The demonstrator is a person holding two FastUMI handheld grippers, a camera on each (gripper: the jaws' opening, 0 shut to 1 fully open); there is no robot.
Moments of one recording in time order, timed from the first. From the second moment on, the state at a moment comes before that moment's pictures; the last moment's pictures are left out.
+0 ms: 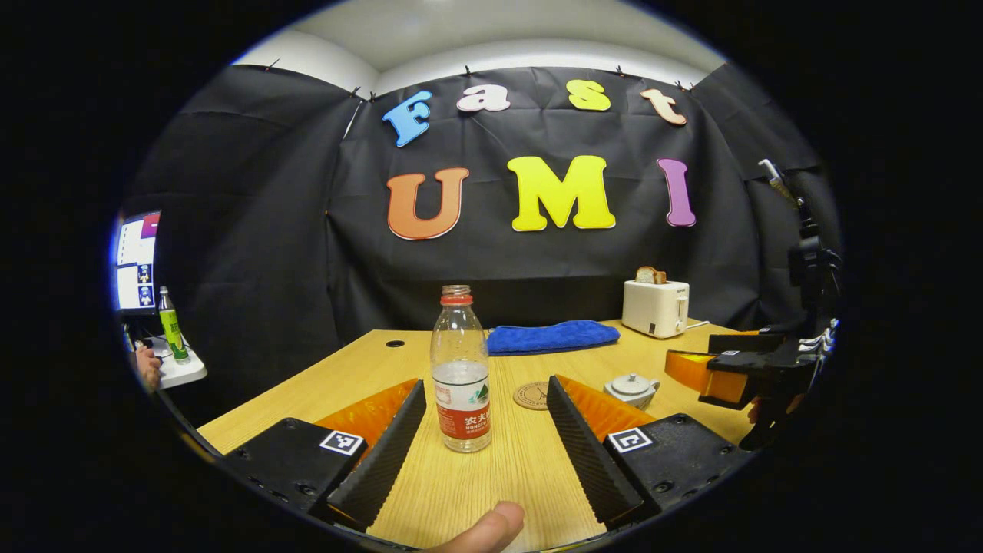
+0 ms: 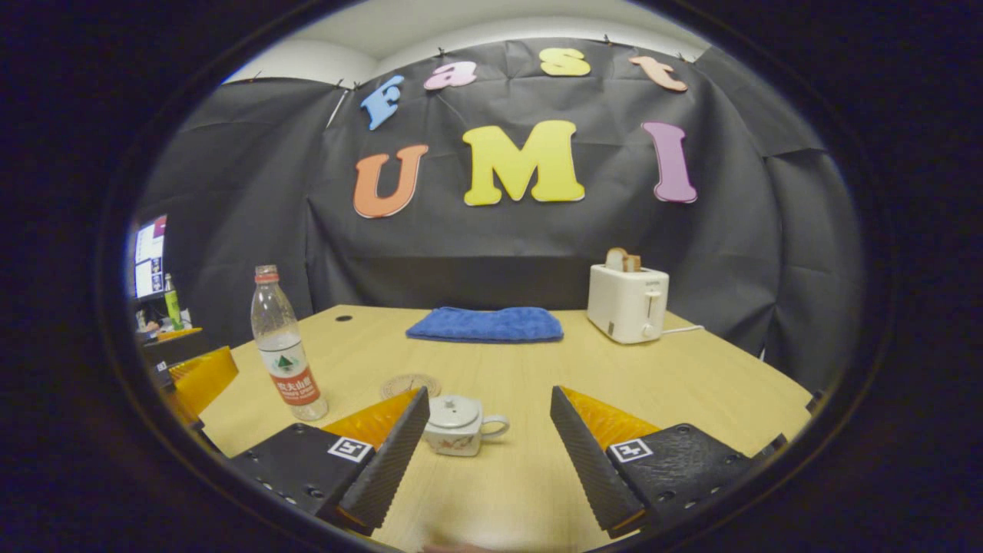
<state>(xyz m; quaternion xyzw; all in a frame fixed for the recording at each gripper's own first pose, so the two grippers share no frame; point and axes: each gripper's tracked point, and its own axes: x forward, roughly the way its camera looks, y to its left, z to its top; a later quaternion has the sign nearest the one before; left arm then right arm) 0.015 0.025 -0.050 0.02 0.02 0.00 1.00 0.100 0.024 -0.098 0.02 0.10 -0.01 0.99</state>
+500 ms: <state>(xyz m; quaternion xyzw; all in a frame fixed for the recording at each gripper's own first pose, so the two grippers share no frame) 0.028 0.036 -0.067 0.03 0.02 0.02 1.00 0.166 0.045 -0.122 0.00 0.11 0.00 0.99</state>
